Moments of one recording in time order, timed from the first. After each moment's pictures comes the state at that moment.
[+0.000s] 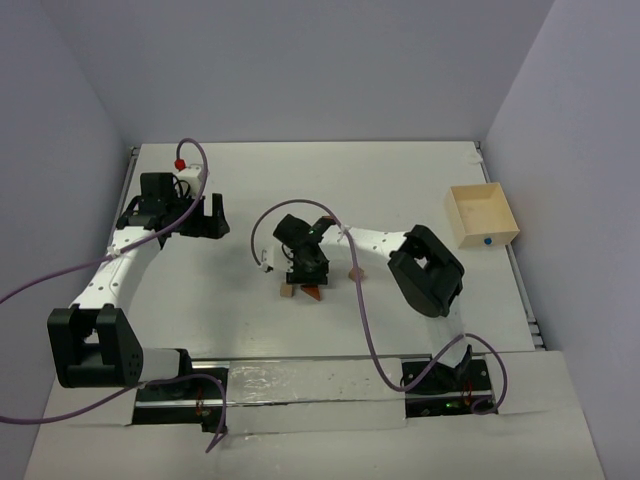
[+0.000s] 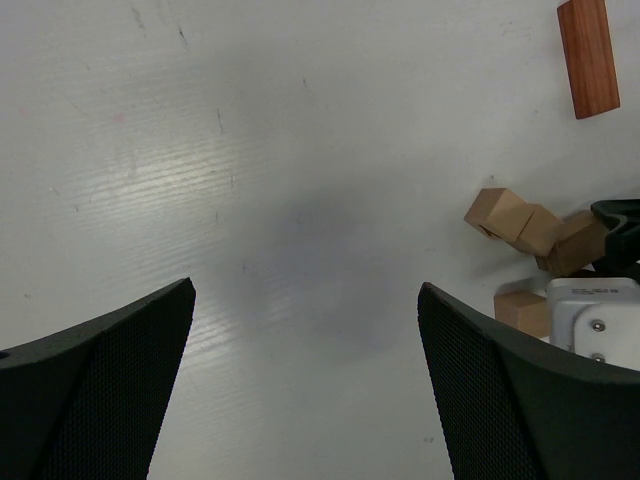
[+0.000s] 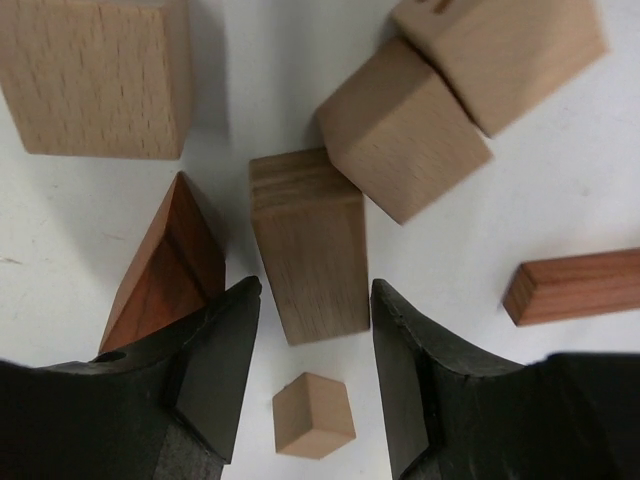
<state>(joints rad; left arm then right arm) -0.04 1.33 1.03 -0.51 0.32 0.06 0.90 1.99 1.41 -0.74 0.04 -0.68</state>
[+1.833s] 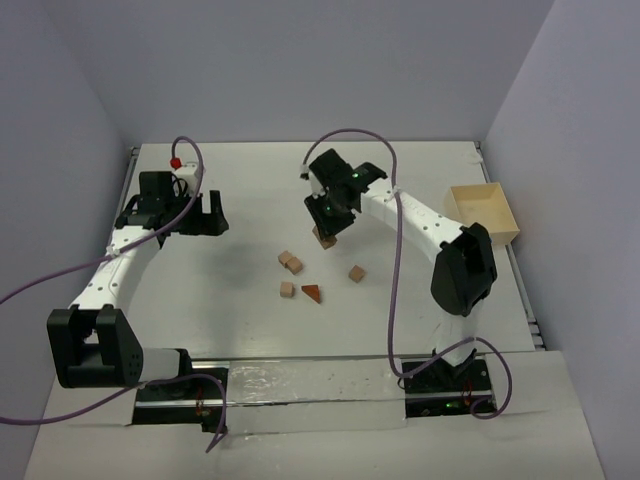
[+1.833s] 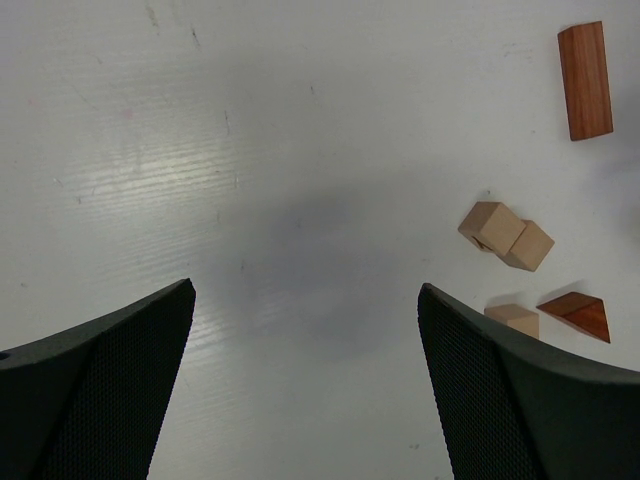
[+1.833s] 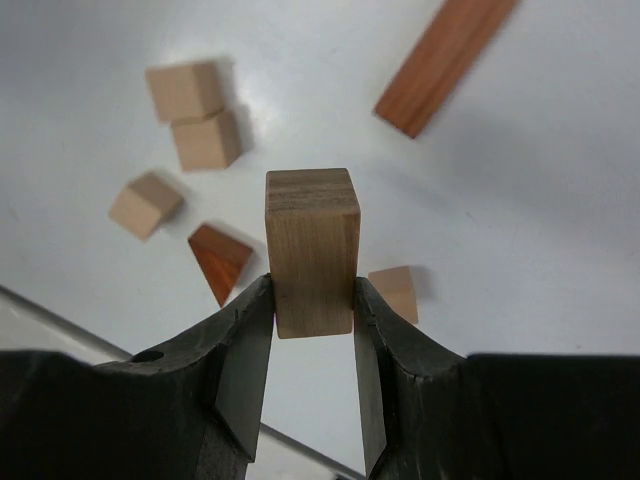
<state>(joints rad) -0.04 1.33 1.04 -0.51 0.30 0.00 0.66 1.85 1.68 -0.96 -0.05 0.12</state>
